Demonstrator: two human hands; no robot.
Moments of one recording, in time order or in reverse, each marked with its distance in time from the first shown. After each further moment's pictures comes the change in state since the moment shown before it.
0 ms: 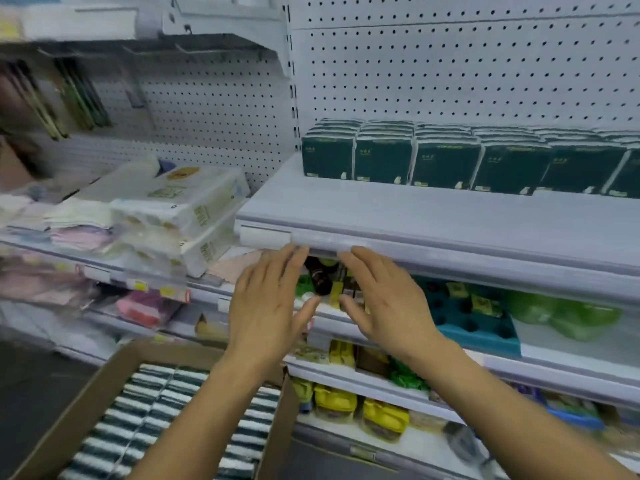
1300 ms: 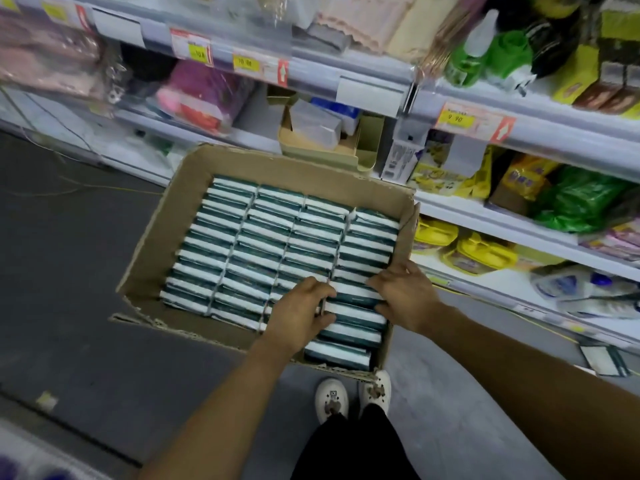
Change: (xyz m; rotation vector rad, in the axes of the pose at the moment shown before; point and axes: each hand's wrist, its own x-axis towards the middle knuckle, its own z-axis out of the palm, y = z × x) left_hand -0.341 -0.207 0.144 -0.457 -0.993 -0.341; right_hand -0.145 -0.207 0.325 -0.017 -1.076 -0.123
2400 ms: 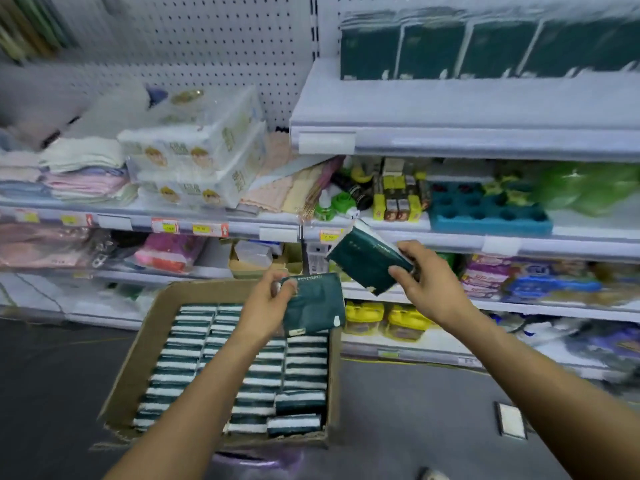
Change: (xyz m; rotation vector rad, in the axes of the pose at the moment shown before) left_hand -0.007 0.160 -0.154 -0.571 0.382 0.020; right_hand -0.194 0.076 -0.171 0.765 0.879 0.379
